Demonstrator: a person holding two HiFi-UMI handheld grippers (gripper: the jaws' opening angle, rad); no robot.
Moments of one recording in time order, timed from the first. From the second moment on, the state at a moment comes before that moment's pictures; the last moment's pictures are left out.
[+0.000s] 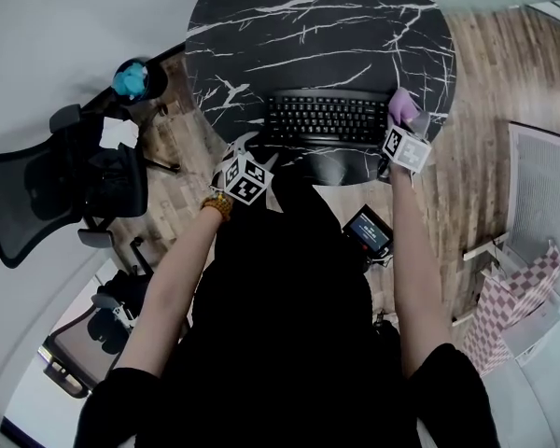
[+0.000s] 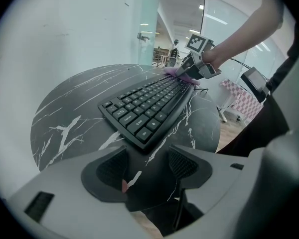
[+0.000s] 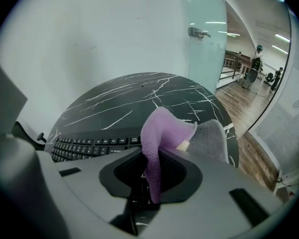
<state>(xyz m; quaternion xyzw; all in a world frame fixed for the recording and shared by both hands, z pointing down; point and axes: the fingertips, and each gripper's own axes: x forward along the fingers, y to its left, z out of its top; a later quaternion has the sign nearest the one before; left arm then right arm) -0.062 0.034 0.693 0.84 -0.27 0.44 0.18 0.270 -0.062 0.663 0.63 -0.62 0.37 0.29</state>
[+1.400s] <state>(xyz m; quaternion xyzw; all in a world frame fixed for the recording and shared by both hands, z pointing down) -0.062 0.034 0.694 0.83 -0.27 0.44 0.19 0.200 -0.056 0.665 0.59 -0.65 0.37 0.31</state>
